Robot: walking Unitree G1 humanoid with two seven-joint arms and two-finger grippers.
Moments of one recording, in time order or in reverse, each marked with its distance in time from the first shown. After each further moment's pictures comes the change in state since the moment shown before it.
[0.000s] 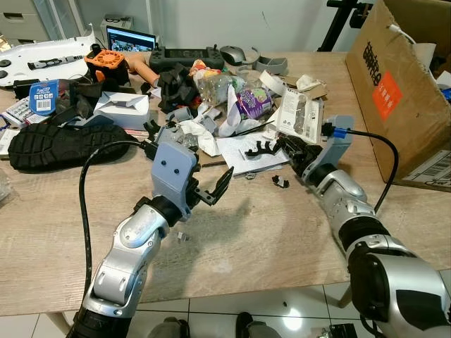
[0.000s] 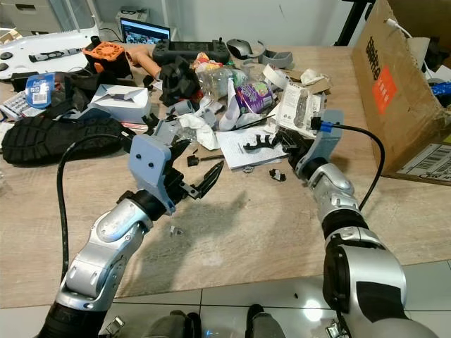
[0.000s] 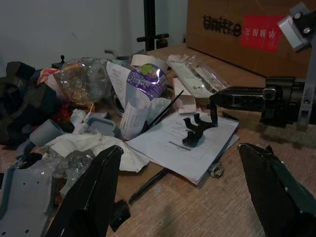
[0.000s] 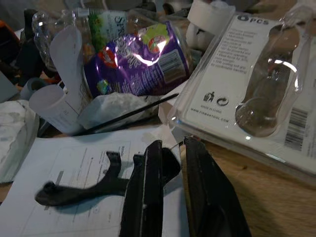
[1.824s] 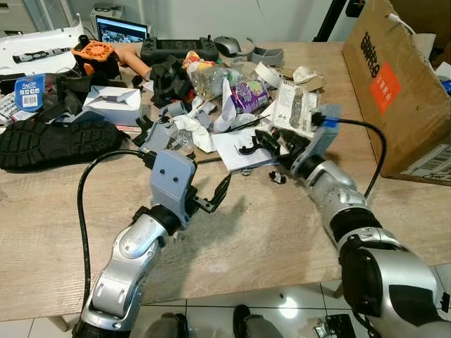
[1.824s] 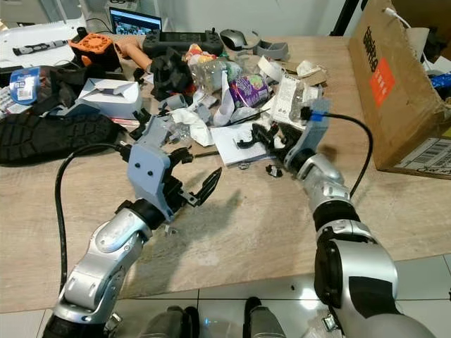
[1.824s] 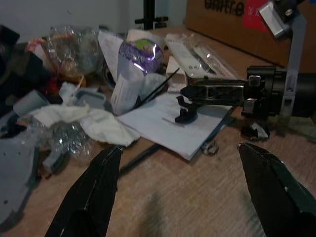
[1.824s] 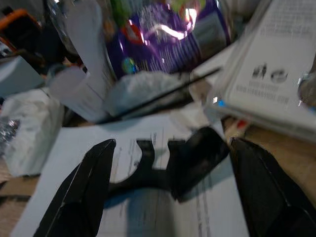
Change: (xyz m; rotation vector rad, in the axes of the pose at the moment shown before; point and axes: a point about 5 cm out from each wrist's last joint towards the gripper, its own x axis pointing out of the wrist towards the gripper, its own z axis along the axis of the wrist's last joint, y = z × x) left arm -0.013 -0.005 -0.006 -0.014 0.037 0.026; right arm 0.015 0.027 -0.004 0.087 0.050 0.111
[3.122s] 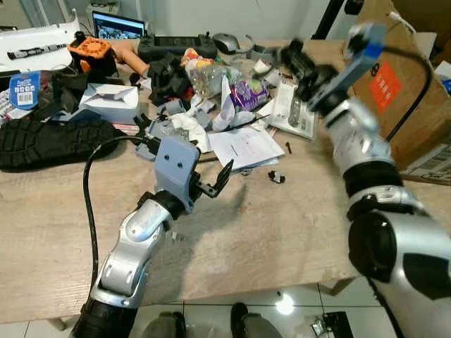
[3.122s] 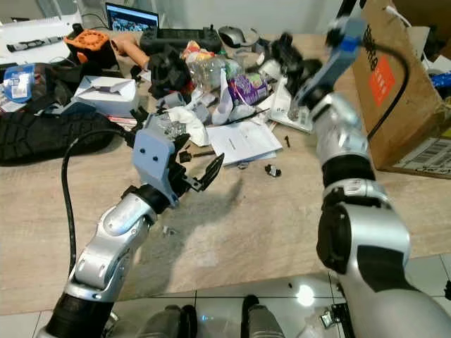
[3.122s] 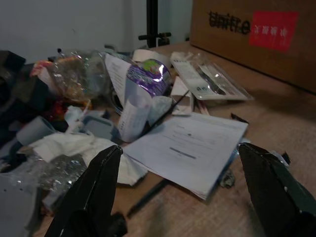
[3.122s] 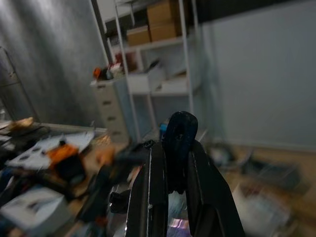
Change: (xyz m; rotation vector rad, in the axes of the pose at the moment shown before) left arm 0.025 0.006 0.007 0.022 -0.072 0.011; right arm 0.015 0.025 0.158 -0.174 -0.445 0.125
